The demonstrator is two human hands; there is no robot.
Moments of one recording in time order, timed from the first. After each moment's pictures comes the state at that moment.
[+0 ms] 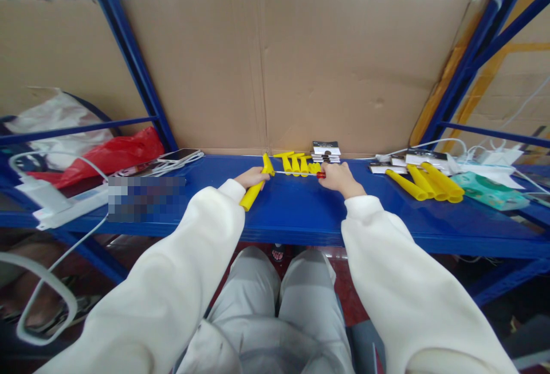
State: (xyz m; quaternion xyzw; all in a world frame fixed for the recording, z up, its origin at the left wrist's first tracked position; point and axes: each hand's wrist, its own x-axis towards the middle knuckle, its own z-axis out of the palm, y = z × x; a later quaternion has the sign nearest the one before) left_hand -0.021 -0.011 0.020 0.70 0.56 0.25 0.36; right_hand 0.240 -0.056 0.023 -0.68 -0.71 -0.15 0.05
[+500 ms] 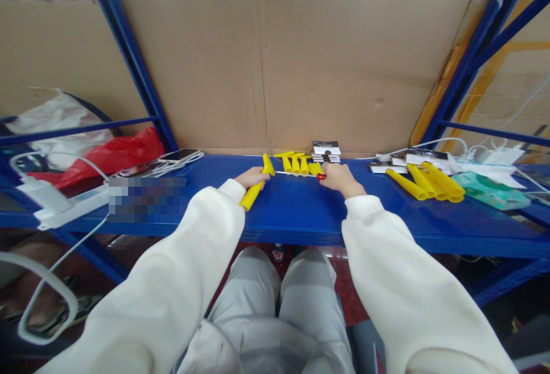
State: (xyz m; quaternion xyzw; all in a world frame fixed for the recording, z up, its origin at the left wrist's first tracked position) left_hand -0.020 -0.009 0.017 0.70 0.56 0.25 0.37; right_hand 0.243 -0.052 0.021 -0.70 -0.70 -0.13 0.04
